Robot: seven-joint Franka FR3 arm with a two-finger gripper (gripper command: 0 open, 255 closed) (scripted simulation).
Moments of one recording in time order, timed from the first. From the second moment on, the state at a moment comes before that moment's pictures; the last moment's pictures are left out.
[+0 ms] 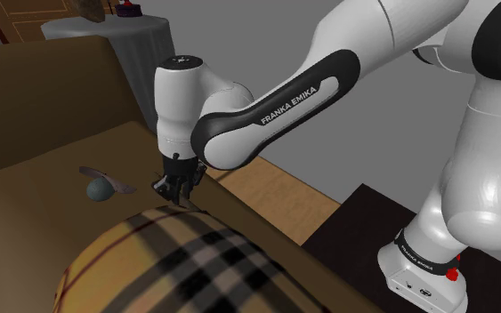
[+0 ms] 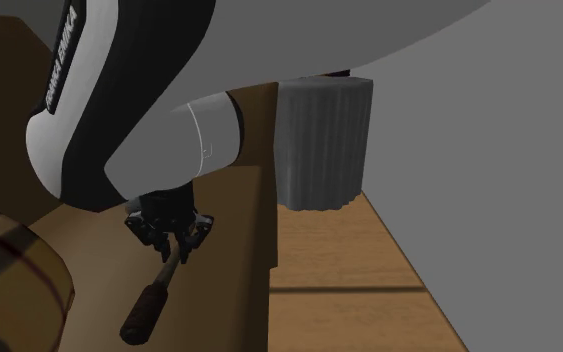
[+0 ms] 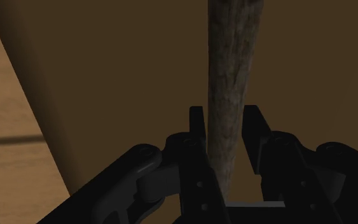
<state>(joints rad) 0.23 0.26 0.54 -1.93 -0.18 2.33 0.77</state>
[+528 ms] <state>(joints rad) 0.22 0.24 0.54 -1.91 -0.16 2.29 0.75</state>
